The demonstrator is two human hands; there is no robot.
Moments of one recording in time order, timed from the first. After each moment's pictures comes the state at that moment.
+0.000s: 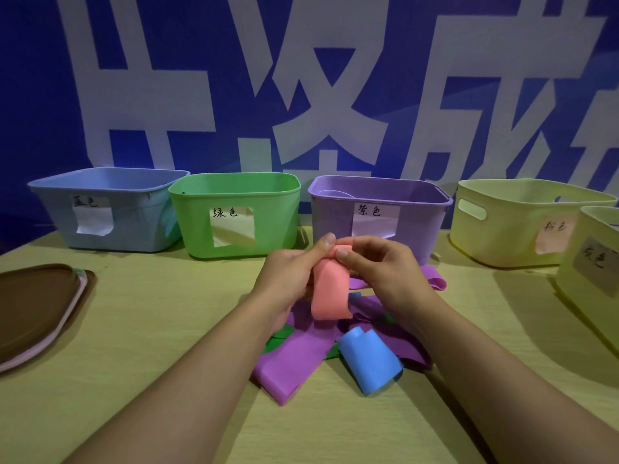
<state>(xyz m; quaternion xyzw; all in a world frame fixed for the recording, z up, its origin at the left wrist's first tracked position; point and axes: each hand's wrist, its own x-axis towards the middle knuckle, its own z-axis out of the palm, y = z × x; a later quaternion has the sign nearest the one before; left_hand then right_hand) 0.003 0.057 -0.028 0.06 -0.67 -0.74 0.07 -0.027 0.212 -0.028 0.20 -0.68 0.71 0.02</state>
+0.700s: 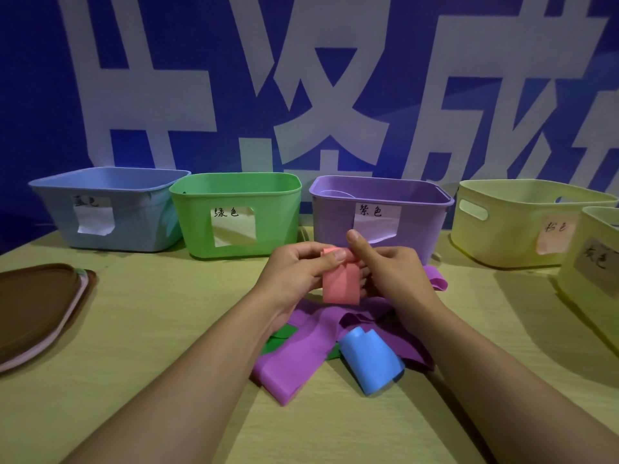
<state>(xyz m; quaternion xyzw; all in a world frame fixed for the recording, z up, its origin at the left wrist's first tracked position) 0.004 0.057 -0.027 -0.03 -0.63 -0.78 0.06 -0.020 0.214 -0.021 0.08 -0.75 0.66 0.03</state>
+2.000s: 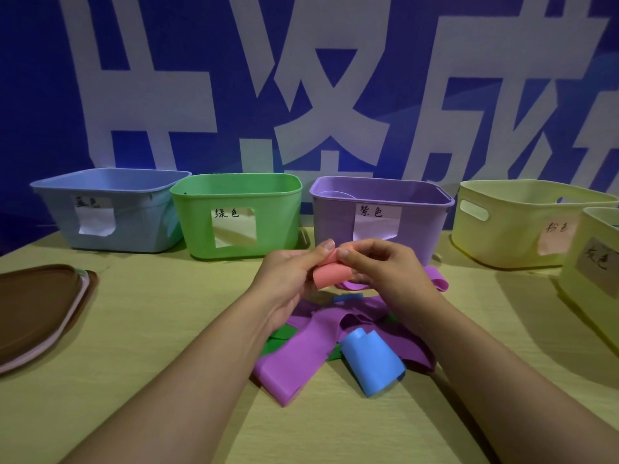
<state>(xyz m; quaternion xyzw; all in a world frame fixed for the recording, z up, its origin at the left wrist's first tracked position) 0.001 0.053 -0.026 0.04 -0.60 -0.79 0.04 -0.027 0.217 -0.026 0.18 -0.69 0.70 -0.01</state>
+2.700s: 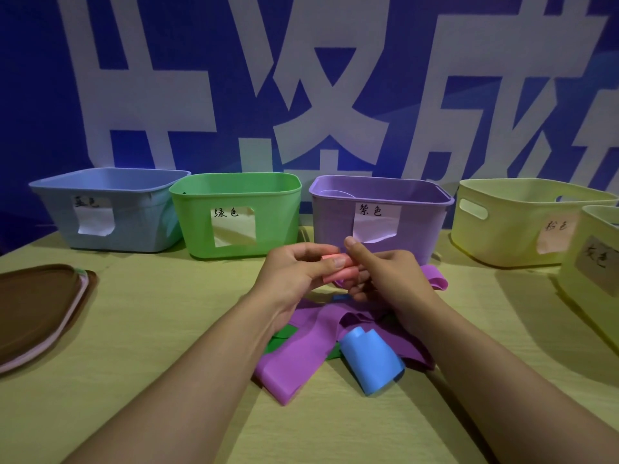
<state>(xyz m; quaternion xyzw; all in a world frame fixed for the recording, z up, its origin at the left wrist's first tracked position) 0.009 0.058 -0.025 0.00 -0.59 -0.80 0.07 -0.022 0.214 -0.024 0.08 -0.73 0.68 -0.03</state>
